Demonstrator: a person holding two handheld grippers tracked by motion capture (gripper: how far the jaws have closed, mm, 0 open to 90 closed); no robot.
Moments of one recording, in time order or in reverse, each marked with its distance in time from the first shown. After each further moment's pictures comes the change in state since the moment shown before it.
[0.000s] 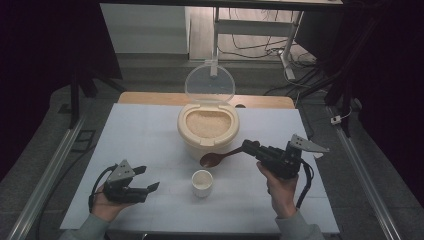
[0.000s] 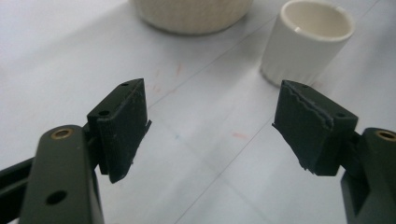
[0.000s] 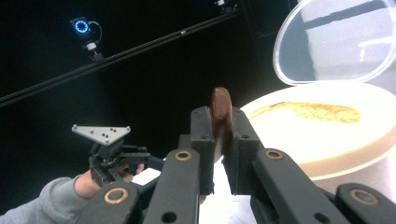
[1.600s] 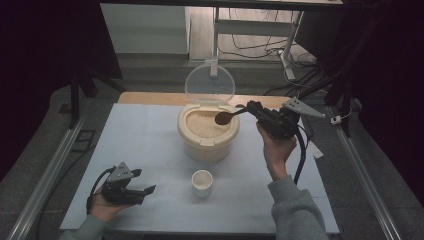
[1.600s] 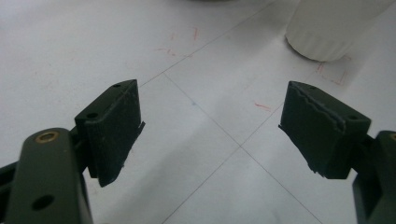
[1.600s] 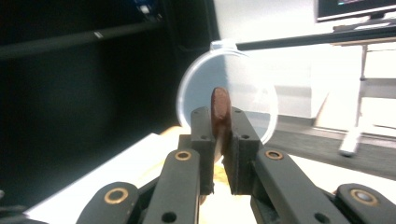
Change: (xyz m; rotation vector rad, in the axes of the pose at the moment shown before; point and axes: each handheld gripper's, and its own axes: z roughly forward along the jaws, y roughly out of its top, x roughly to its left) left arm 0.009 -0.013 0.009 0.061 0.006 -0.037; right arm -0.032 0.064 0.051 0.002 -0.346 -0.180
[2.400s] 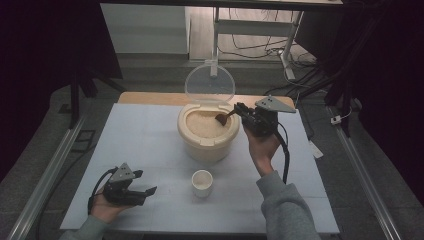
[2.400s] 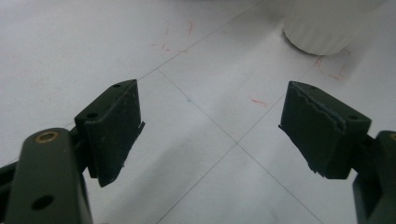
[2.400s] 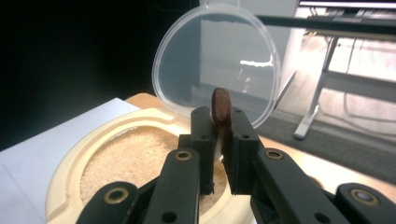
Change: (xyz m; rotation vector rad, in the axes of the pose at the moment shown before) left arm -0.002 0.000 0.003 0.018 -0.007 0.007; right arm 0.012 -0.016 0.039 0.135 -0.099 -0.130
